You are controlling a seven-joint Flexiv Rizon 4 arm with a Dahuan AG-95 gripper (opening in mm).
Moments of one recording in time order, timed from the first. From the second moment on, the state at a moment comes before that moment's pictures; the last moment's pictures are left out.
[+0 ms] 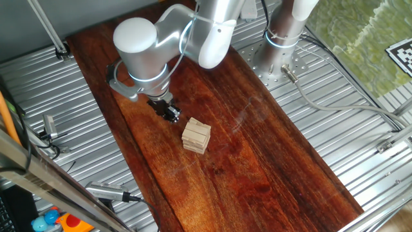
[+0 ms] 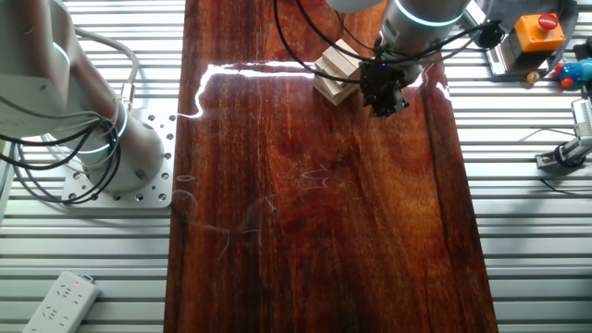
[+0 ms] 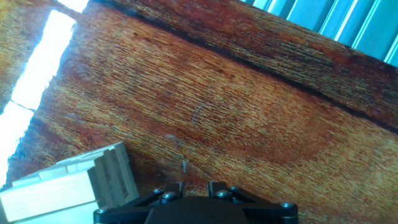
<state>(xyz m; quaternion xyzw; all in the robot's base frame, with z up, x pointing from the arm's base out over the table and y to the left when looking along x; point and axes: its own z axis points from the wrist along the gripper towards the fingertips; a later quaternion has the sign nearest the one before) 0.513 0.080 0.068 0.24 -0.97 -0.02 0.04</state>
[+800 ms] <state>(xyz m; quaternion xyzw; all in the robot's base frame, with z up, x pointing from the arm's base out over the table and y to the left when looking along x) 0.513 0.080 0.068 0.25 -0.97 -0.03 0.04</state>
